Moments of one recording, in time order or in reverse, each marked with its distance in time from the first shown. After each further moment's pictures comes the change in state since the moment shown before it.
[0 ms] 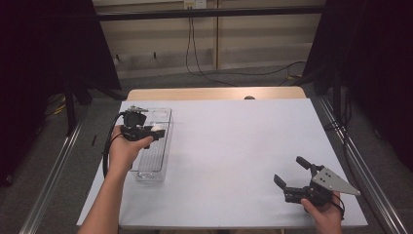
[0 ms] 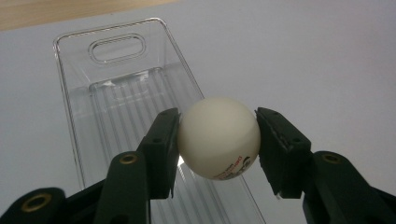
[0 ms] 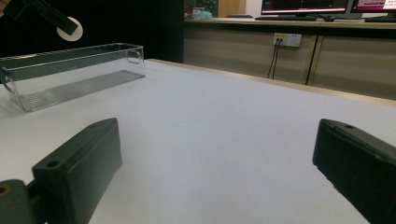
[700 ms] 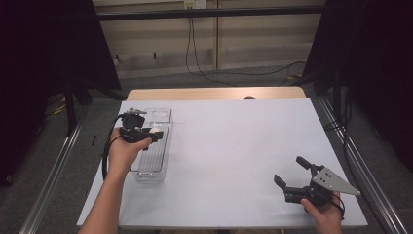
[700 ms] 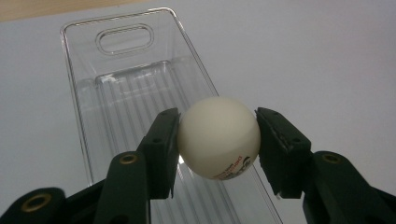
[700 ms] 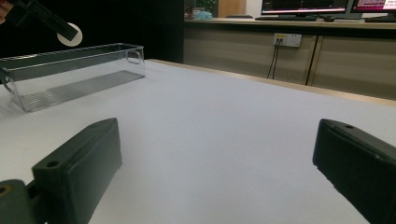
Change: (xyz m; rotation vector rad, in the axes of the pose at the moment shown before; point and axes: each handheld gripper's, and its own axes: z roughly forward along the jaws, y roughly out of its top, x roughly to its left) left arm 0.005 -0.008 0.005 -0.002 0.015 -0.015; right arm 0.000 0.000 0.000 -0.003 -0.002 0.001
